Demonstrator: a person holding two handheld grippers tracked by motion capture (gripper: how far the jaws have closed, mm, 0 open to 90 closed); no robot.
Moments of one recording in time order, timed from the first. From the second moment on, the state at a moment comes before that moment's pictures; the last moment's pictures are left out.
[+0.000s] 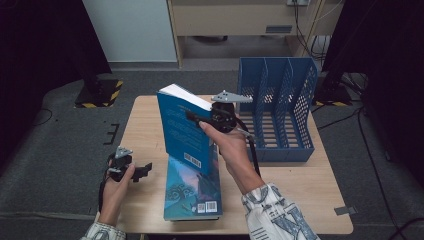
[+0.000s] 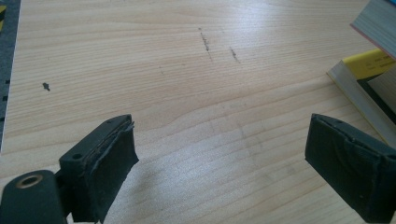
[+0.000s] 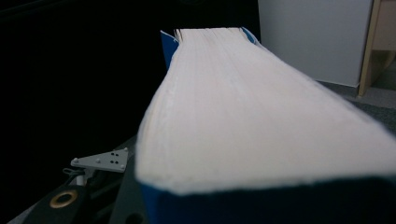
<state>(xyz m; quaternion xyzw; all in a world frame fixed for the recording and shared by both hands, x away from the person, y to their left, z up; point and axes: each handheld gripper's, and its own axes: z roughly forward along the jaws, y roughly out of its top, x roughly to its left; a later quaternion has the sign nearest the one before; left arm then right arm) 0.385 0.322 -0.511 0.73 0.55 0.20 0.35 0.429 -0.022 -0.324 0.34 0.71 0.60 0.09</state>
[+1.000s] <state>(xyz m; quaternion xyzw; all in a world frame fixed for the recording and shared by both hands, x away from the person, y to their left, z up) 0.390 0.311 -0.526 0.76 0.54 0.20 0.31 0.430 -0.082 -0.283 0.40 0.69 0.59 0.14</state>
